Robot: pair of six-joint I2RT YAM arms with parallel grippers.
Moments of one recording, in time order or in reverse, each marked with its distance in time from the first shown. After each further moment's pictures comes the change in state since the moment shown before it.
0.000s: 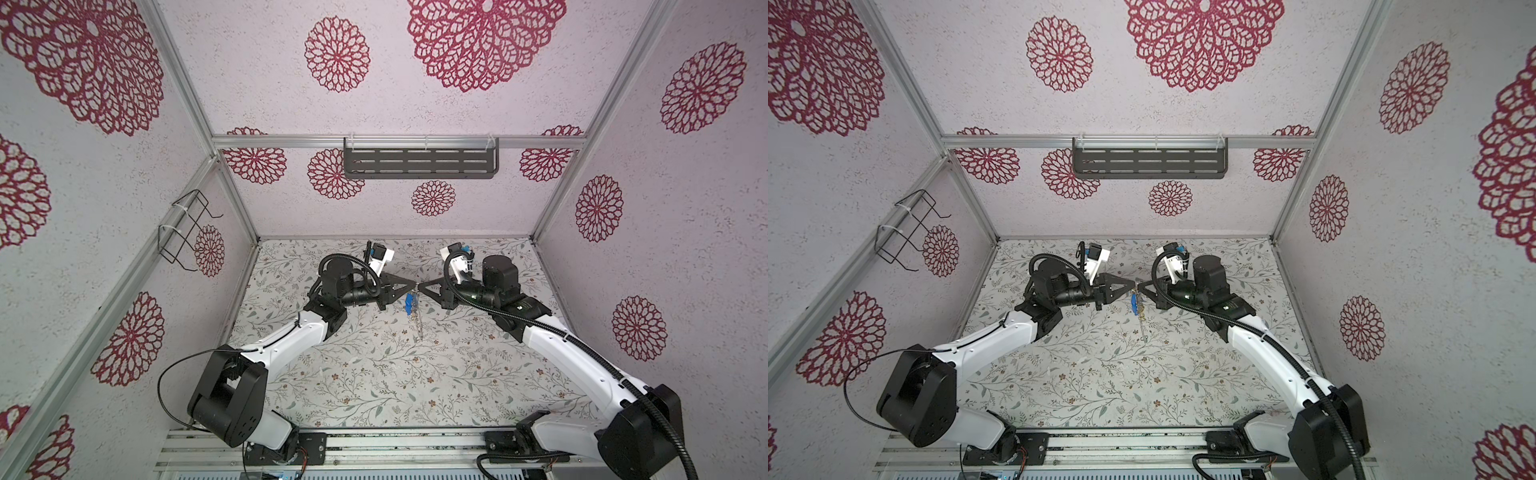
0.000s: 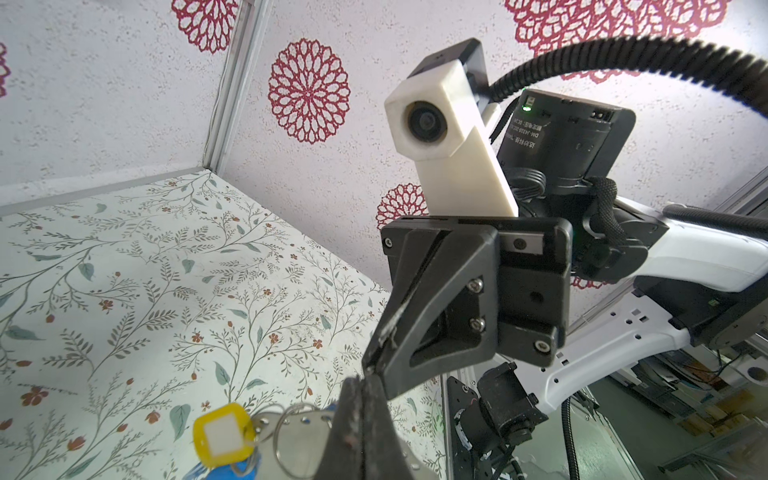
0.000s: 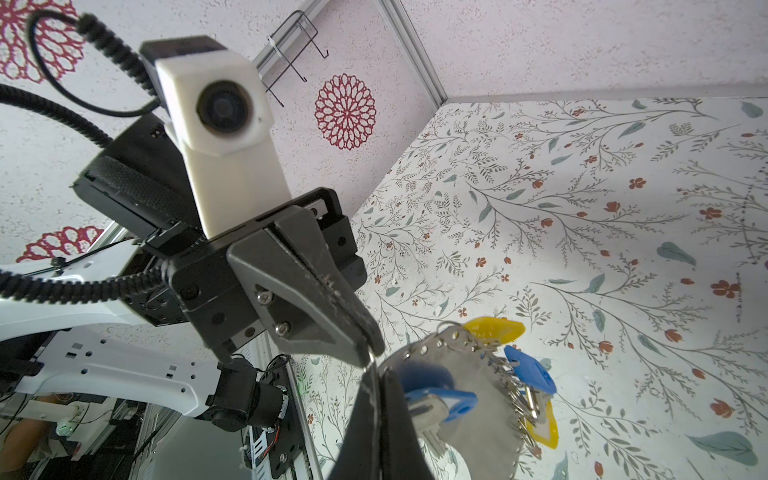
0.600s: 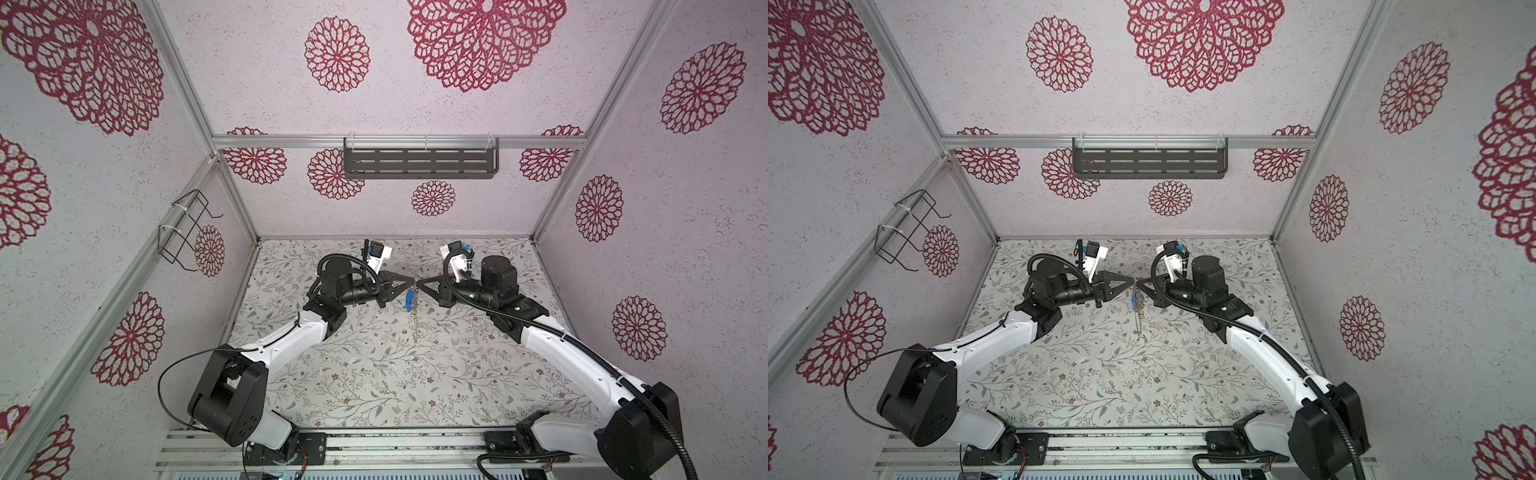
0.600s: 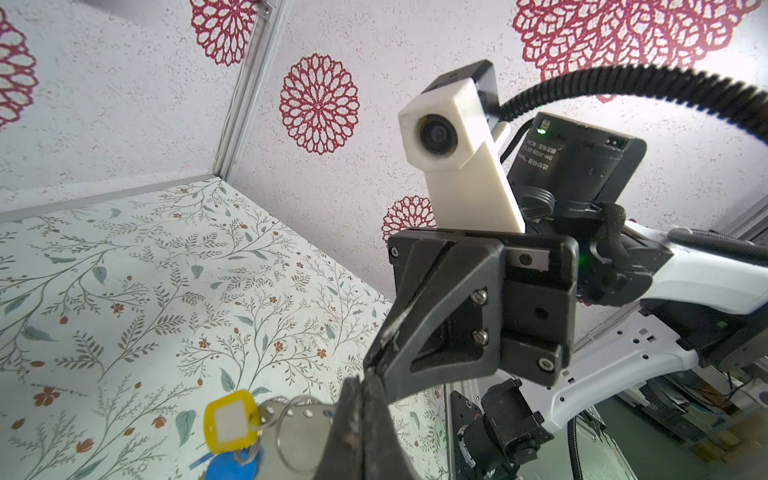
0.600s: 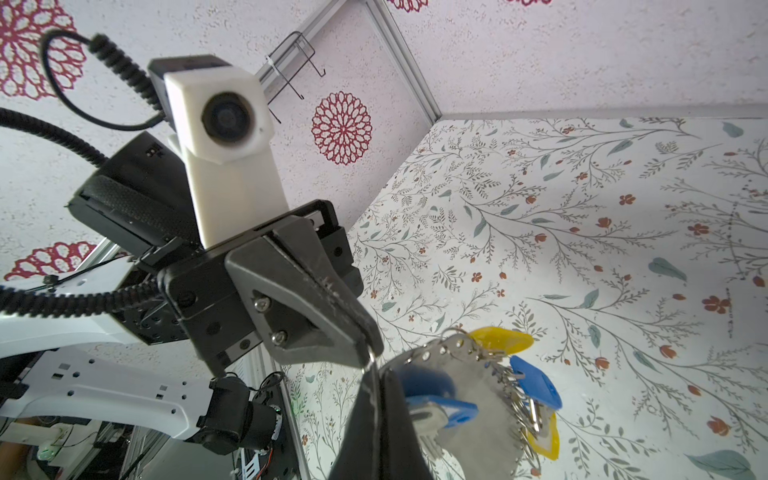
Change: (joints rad) left arm 0.006 0.003 0.000 0.026 -0.033 -0.040; right arm 0.016 0.003 -0.023 0.077 0.054 0.029
